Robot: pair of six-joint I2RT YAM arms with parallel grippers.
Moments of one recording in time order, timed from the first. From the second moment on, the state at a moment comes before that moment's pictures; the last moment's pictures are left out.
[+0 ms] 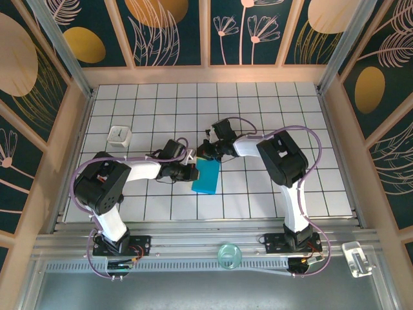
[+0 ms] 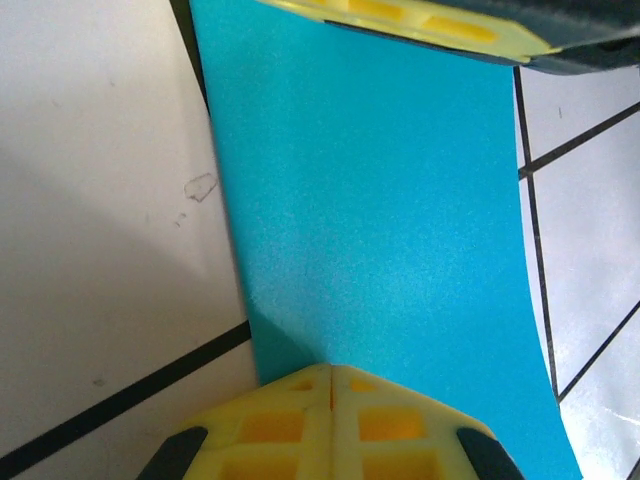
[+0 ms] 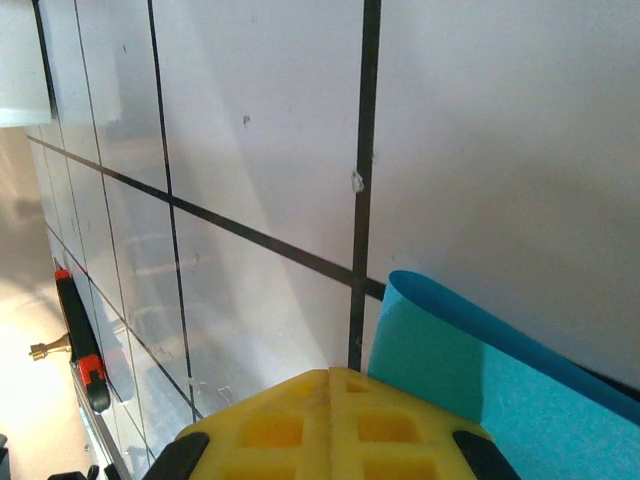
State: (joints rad) left arm -0.57 1.77 0.78 -0.07 0.46 -0.50; right arm 0.60 2.12 1.25 -0.01 -0.59 0.77
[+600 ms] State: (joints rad) left arm -0.60 1.77 0.80 -0.05 0.36 -0.49; right arm 0.56 2.18 1.34 -0.05 -0.57 0.77
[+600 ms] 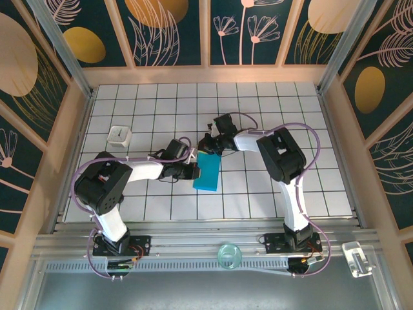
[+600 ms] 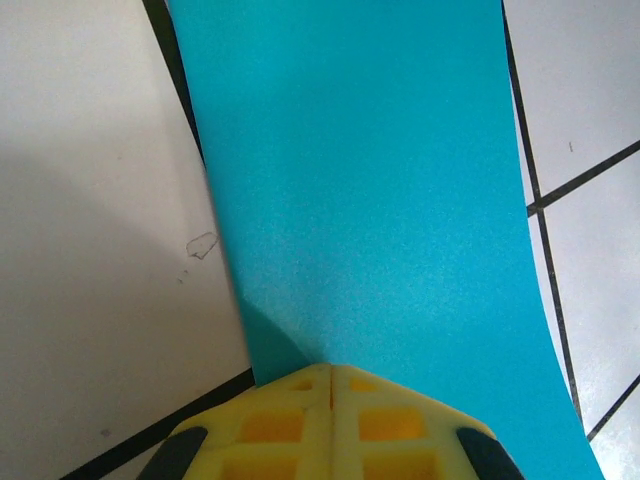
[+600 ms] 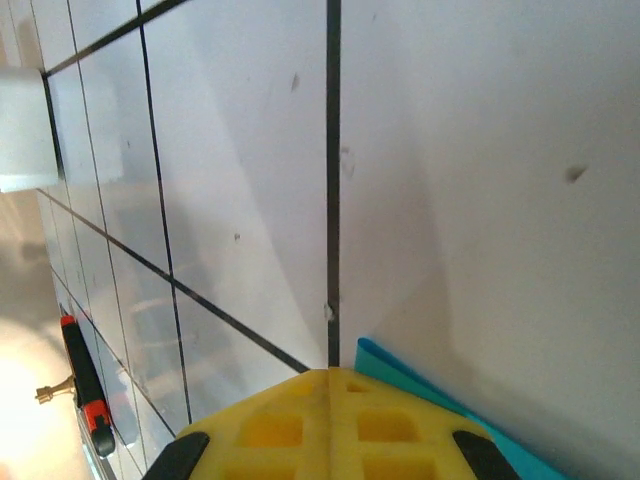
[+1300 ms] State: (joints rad) left arm -0.62 1.78 0.80 -0.02 0.32 -0.48; right arm 0.53 2.24 1.48 -0.16 -0.56 0.76
